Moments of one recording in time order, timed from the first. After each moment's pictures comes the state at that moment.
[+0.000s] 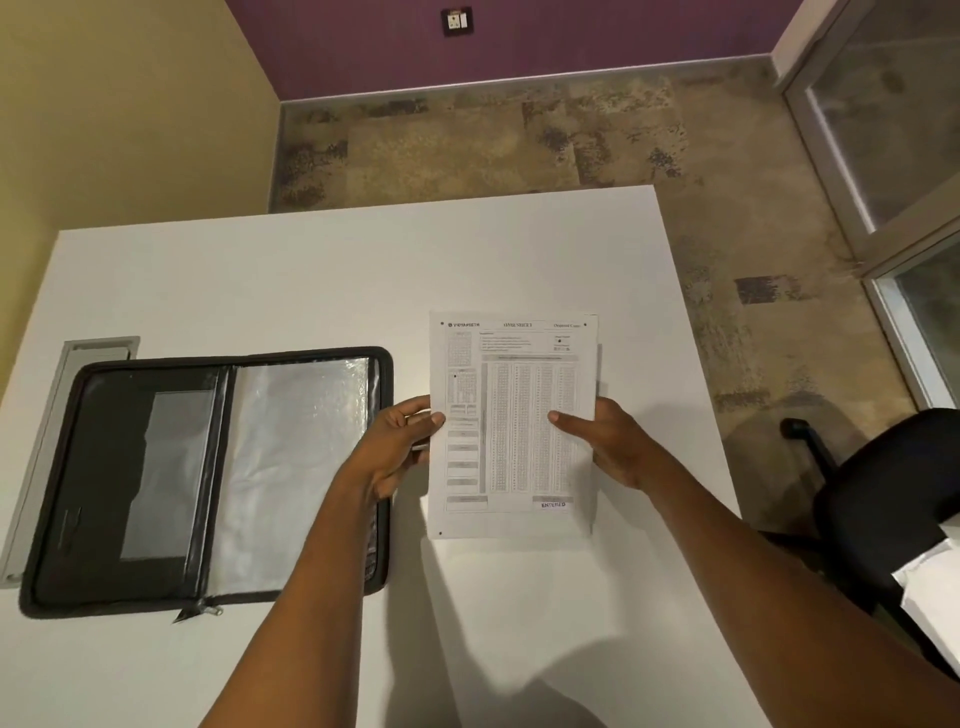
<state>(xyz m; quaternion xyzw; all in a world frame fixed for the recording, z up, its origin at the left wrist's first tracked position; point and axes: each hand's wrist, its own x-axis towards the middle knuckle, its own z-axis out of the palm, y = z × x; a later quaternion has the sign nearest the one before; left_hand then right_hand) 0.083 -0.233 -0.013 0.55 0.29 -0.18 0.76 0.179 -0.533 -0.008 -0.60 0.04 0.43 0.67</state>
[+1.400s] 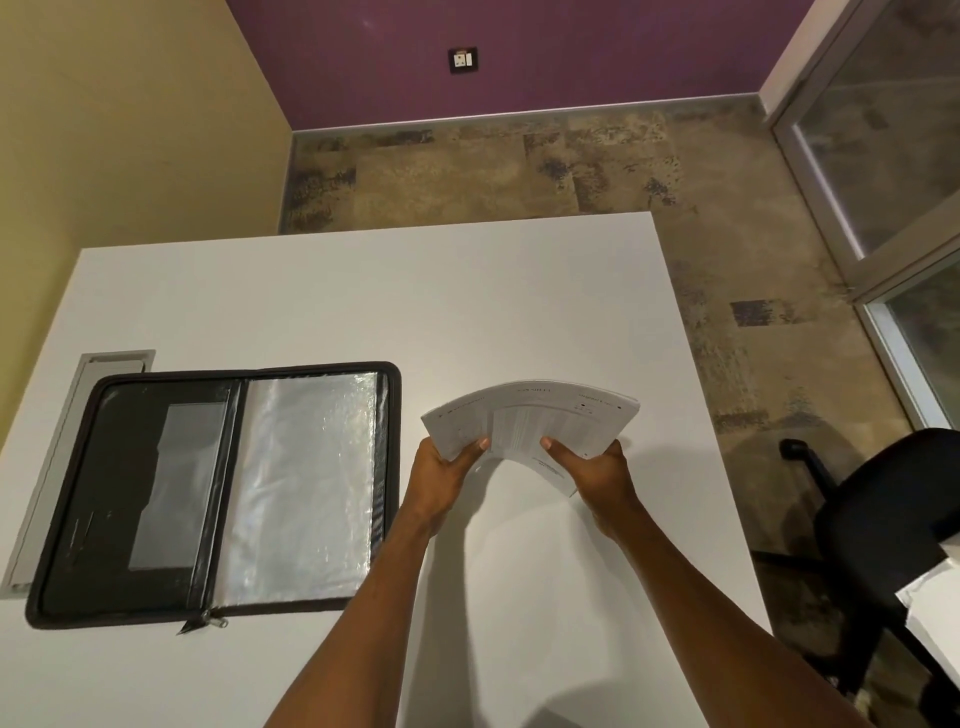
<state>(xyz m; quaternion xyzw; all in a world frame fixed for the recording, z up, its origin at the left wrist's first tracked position) 0.064 -0.294 -0.007 0.65 0.24 -0.02 0.72 0.121 -0.503 0.012 -0.69 0.16 0.21 0.67</state>
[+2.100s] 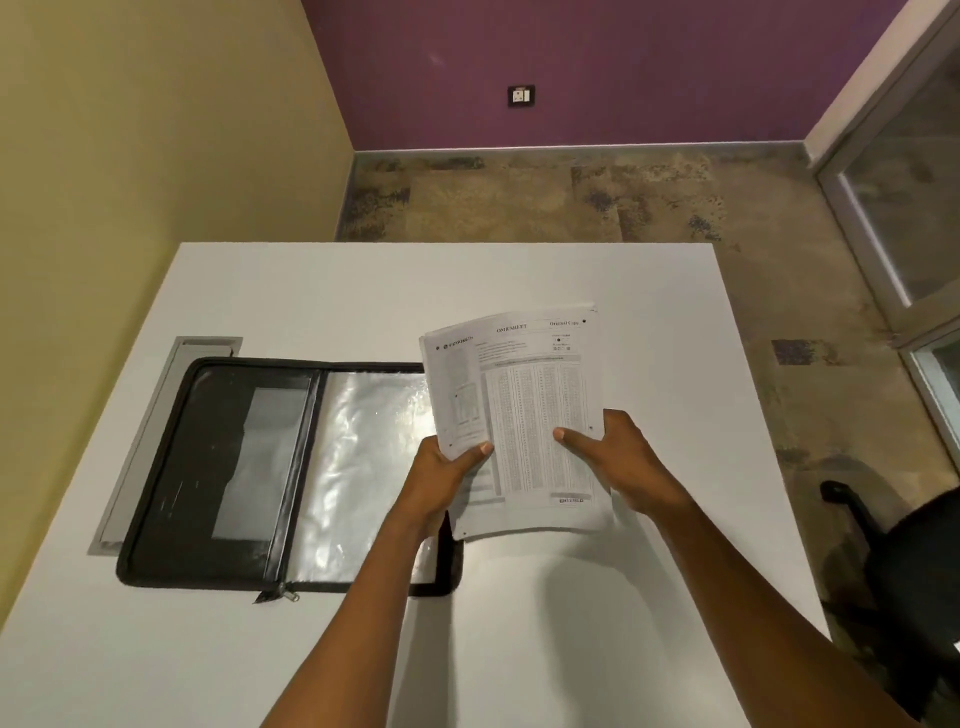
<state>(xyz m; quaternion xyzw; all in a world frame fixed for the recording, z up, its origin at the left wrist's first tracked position) 0.013 -0.203 0.032 0.59 0.27 -0.05 0.76 0.122 -0.432 0.066 -0.76 -0.05 0.32 0.57</state>
